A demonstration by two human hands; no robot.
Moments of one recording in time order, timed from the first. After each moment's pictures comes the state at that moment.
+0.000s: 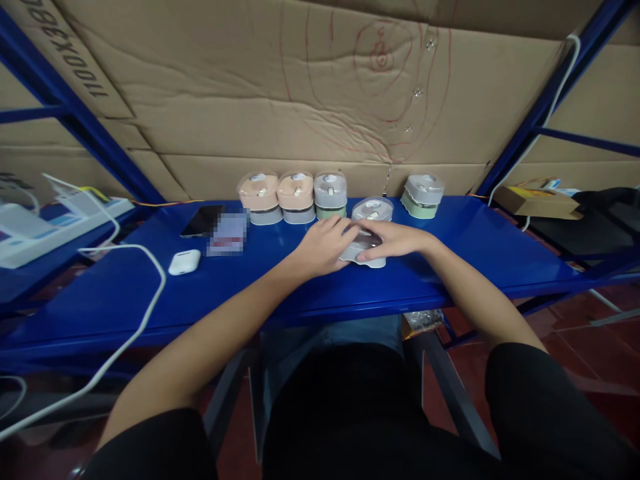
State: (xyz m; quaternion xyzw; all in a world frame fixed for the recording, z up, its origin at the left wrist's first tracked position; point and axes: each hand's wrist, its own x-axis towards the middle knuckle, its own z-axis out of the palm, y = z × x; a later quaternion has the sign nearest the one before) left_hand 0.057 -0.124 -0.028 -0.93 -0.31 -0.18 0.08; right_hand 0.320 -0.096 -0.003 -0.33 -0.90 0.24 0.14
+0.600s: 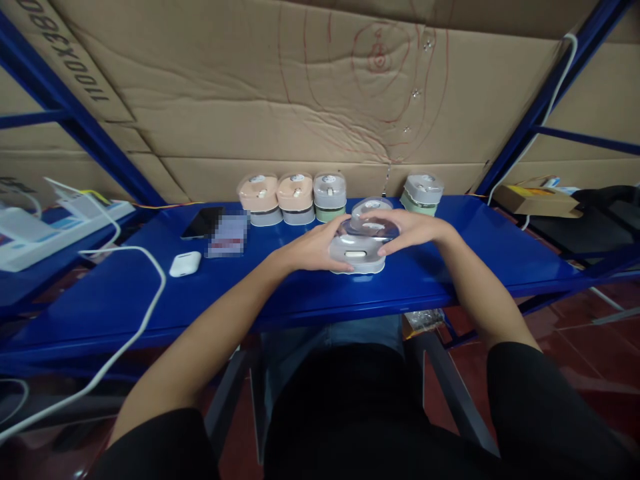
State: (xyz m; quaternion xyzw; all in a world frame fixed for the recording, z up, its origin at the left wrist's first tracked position) left_hand 0.037 -0.103 -0.026 -0.89 -0.33 -0.21 -0.22; right_hand 0.351 -0.092 0.020 -0.30 -0.89 0.30 0.17
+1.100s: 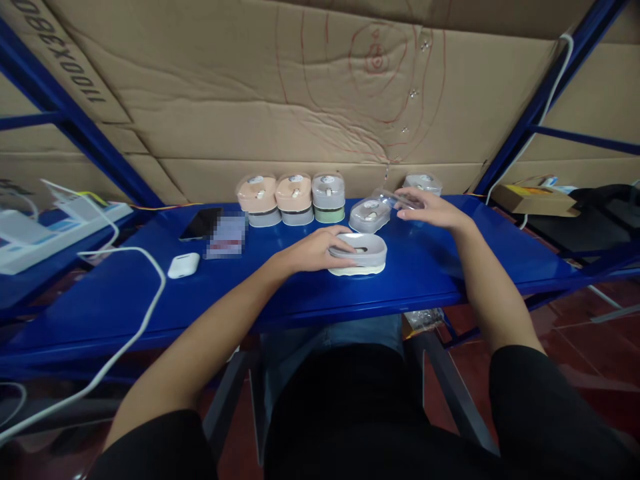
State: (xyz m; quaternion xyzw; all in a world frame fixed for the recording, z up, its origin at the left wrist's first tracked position) left_hand 0.040 -0.102 -0.027 -0.92 -0.24 -0.20 -0.23; right_hand 0.414 -0.071 0.016 -0.47 -0.77 0.29 0.33
